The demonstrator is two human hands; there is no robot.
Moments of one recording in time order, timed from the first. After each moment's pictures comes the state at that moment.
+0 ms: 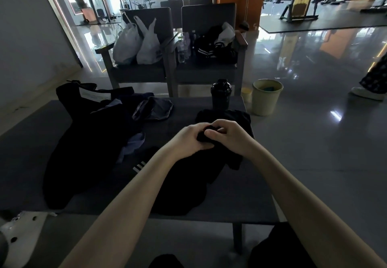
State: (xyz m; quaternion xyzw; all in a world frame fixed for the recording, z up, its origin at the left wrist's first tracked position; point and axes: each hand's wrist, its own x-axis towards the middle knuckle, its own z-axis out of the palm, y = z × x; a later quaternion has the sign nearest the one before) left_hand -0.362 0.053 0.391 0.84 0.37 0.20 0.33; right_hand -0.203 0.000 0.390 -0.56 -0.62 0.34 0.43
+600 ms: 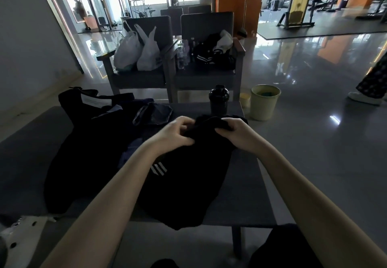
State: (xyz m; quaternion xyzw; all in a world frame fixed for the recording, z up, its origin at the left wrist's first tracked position) left_hand -0.391 0.061 0.423 0.79 0.44 0.18 0.39; right_hand -0.181 0.004 0.401 -0.56 -0.64 0.31 0.43
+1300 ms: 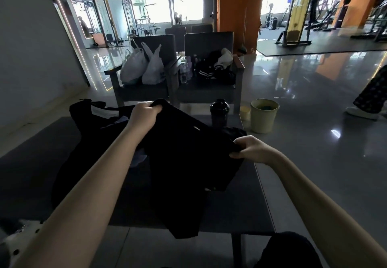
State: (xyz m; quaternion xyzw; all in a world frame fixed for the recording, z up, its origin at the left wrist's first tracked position) left_hand -0.426 0.064 0.496 0.65 0.55 0.43 0.31; right_hand -0.146 -0.023 0.406 -0.61 -0.62 0.37 0.32
